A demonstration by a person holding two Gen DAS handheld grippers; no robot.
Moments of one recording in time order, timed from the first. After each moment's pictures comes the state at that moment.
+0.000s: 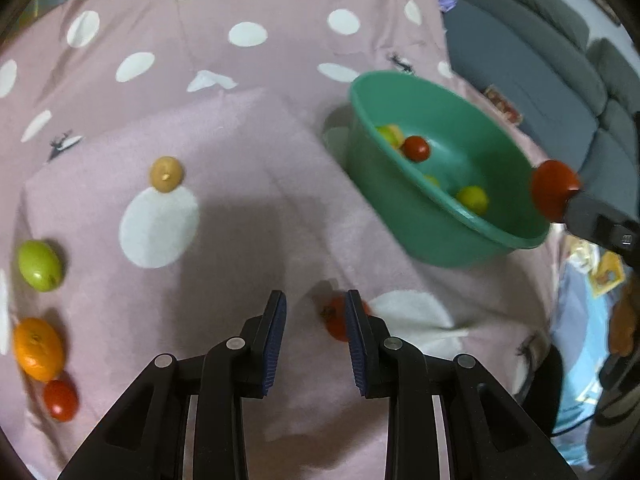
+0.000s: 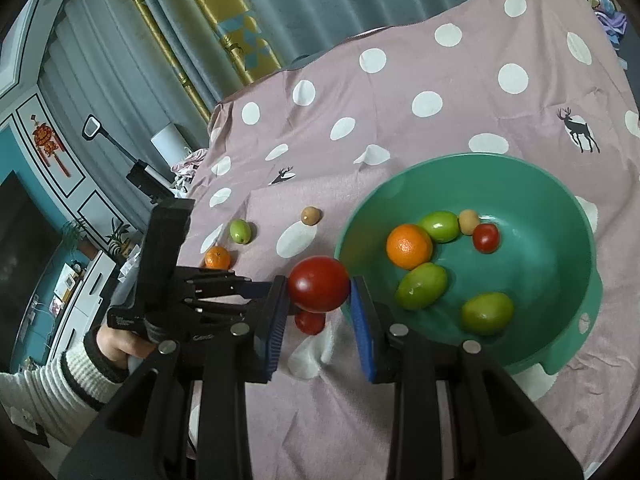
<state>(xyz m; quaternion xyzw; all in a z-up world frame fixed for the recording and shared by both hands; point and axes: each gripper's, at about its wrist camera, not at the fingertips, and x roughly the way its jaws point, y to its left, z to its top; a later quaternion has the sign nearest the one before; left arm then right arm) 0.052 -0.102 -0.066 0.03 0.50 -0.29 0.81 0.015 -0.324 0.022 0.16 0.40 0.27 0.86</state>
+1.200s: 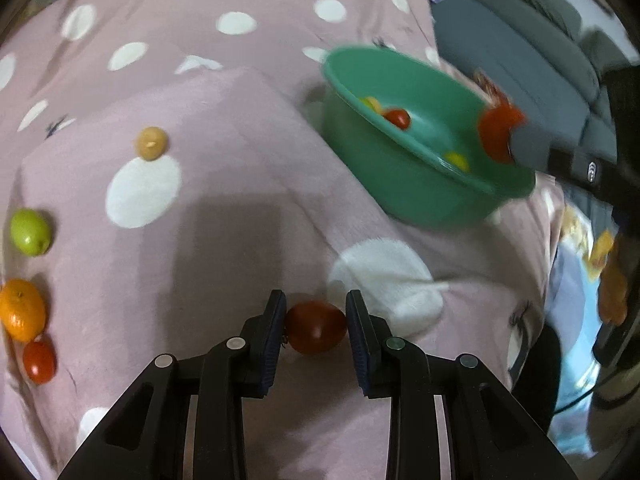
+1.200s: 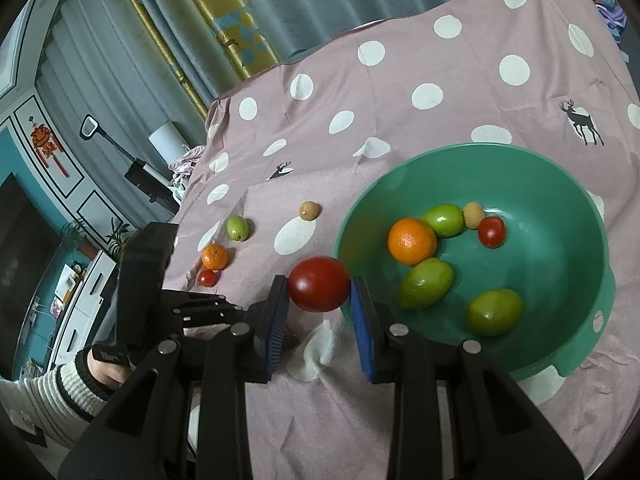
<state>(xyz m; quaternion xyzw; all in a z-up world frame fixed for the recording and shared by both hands) 0.025 -0.099 -0.070 0.02 0.51 -0.29 0.81 0.017 -0.319 0.016 0.16 0.41 0.27 0.86</state>
